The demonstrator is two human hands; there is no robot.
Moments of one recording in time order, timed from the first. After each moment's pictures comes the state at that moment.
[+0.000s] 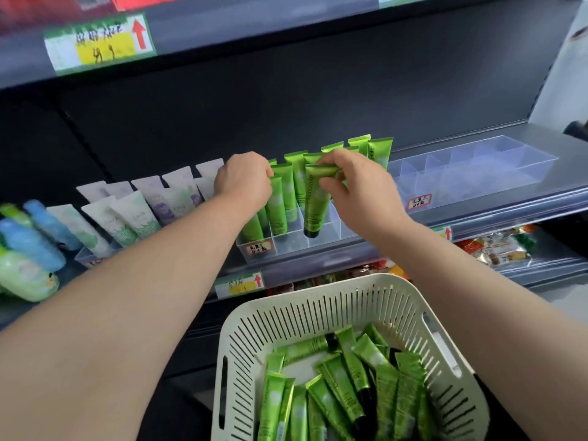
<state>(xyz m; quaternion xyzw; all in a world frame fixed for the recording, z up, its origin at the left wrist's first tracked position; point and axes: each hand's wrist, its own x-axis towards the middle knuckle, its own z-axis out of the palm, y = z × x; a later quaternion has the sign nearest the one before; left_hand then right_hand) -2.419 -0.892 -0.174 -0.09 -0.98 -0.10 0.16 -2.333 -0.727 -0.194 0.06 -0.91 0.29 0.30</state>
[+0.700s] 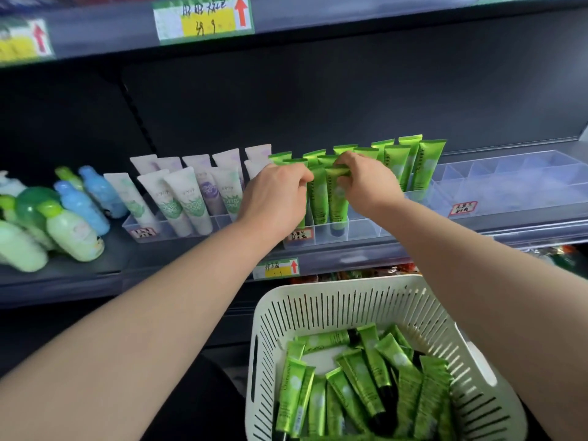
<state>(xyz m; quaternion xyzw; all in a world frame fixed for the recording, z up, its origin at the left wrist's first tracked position) -2.360 -0.942 -0.188 -0.16 -0.95 -0.19 0.20 -2.393 -0.772 -0.207 0.05 -0.96 0.21 0.18</state>
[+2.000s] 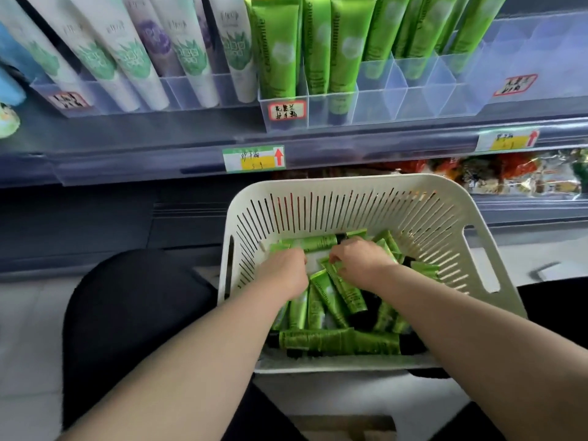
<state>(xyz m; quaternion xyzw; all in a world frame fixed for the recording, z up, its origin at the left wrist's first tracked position) -2.267 -0.934 -0.450 -0.05 -0.95 -0.14 -0.27 -2.277 -0.771 -0.459 0.11 -0.96 0.06 -0.25</state>
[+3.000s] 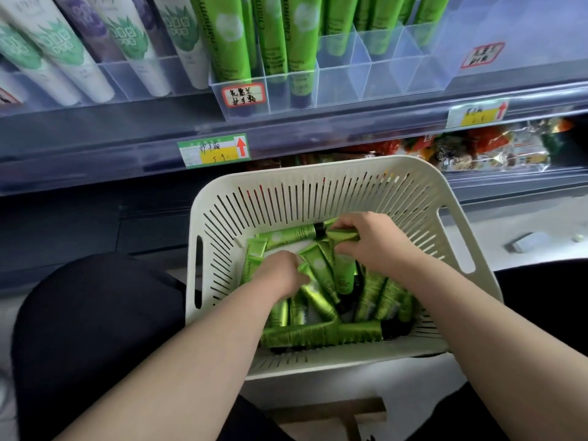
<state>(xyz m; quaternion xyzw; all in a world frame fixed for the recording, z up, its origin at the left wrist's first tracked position) -2.266 -0.909 -0.467 0.00 -0.91 -0.21 -0.37 -2.252 -0.735 -0.400 0.01 -0.95 0.28 -0.15</state>
